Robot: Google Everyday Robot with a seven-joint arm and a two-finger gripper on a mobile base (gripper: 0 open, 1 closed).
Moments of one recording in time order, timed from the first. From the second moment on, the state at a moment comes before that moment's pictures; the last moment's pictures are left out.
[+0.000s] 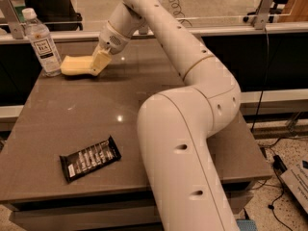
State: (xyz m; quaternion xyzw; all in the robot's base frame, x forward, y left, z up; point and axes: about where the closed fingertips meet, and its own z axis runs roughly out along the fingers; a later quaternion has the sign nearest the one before) arm 0.699 0.182 0.832 -0.69 0.63 0.30 0.19
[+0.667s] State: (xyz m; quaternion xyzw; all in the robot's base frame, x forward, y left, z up) arm 0.694 0.178 0.834 -0.71 0.61 0.29 0.16
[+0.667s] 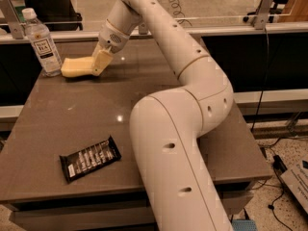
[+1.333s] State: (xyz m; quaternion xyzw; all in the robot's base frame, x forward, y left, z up) arm 0.698 0.180 0.833 -0.73 0.61 0.28 0.16
